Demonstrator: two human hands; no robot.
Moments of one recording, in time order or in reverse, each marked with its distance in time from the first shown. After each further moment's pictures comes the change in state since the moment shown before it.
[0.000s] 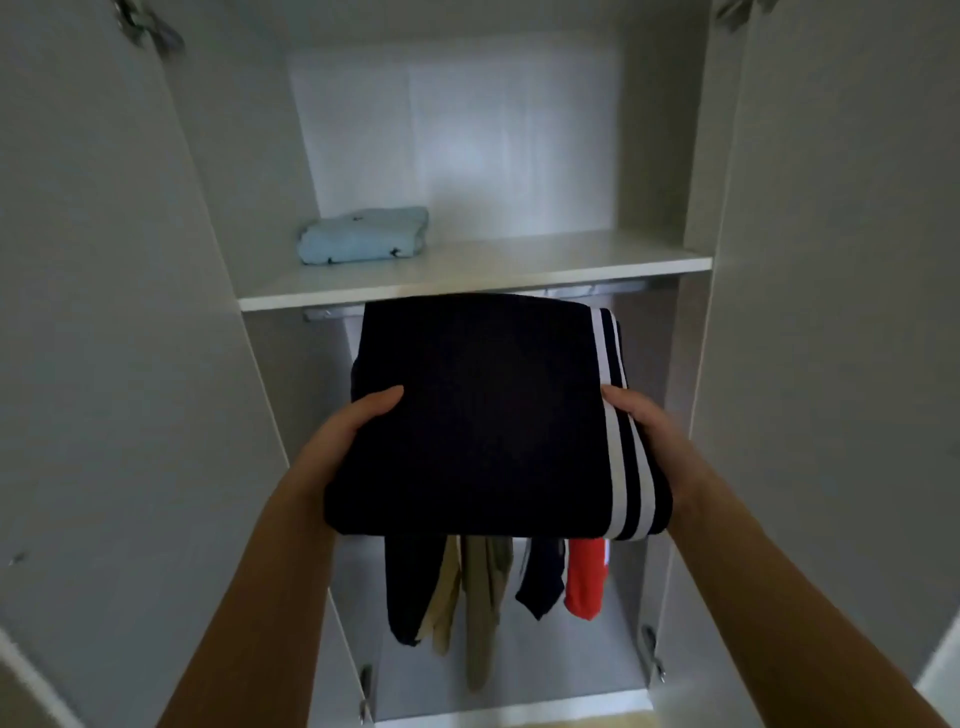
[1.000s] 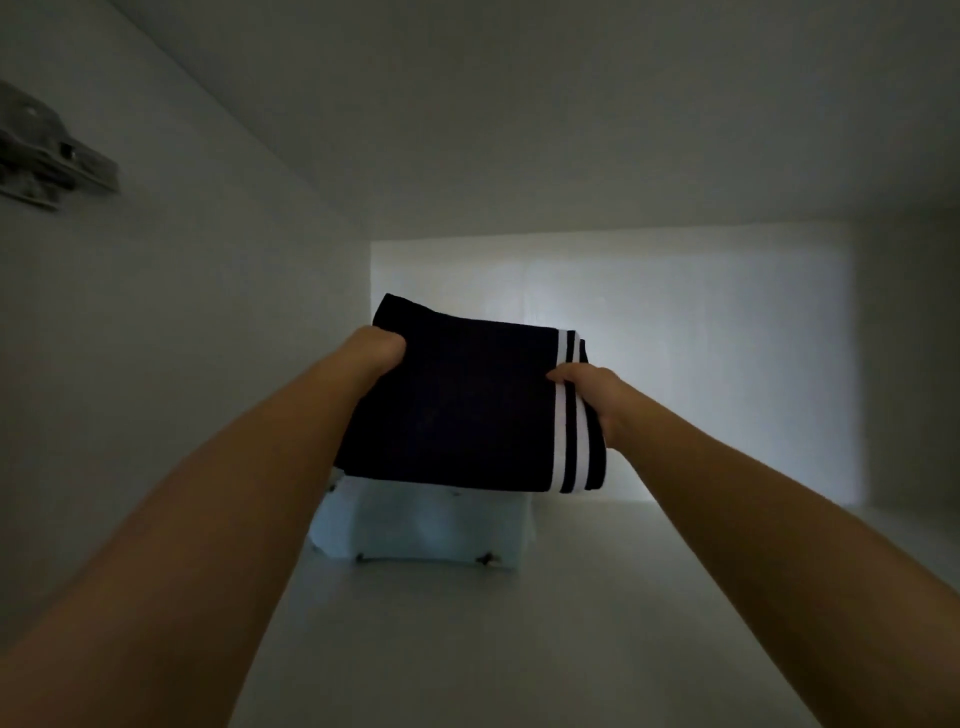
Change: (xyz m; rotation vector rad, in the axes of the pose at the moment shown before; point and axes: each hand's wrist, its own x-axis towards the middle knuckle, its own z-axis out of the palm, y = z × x) left_hand 0.524 0.403 -0.128 0.928 0.642 0.448; right_hand 0.619 -0.228 0.142 -0.459 0.160 -0.223
